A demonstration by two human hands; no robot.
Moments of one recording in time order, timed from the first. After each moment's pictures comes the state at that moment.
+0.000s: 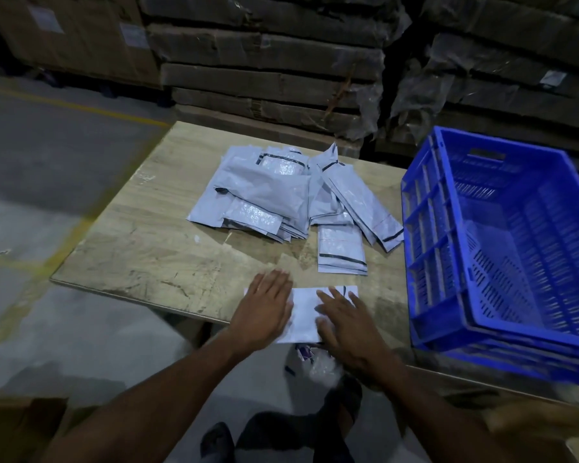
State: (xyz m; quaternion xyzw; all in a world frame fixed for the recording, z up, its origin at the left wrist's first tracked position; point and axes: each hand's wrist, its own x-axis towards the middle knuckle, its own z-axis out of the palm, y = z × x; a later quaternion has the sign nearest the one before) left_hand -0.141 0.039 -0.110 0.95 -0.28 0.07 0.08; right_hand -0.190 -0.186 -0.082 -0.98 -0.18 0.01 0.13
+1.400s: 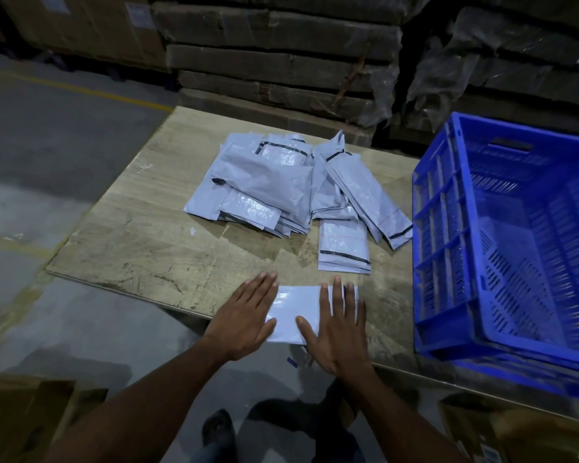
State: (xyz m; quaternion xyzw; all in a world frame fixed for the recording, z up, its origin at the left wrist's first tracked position) left_hand -0.151 0.070 -0.138 0.96 -0.29 -0.04 0.03; right_hand -0.189 -0.167 -0.134 -1.00 -0.01 0.03 0.07
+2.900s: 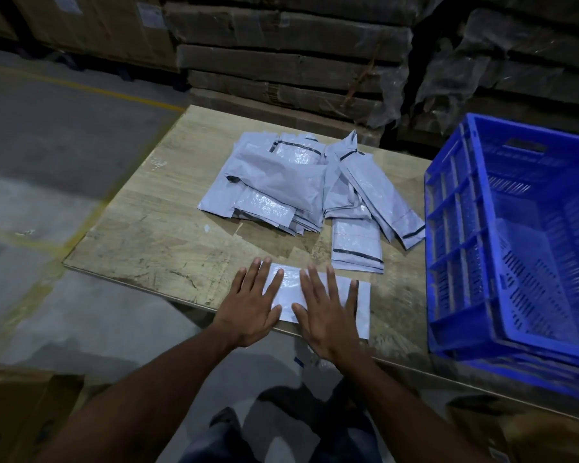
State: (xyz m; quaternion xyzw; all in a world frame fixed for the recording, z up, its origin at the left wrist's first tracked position) left_hand -0.137 0.081 -0.137 0.97 -0.22 -0.09 0.02; right_hand -0.167 -0.133 -0.114 -0.99 -0.12 0.05 0.06
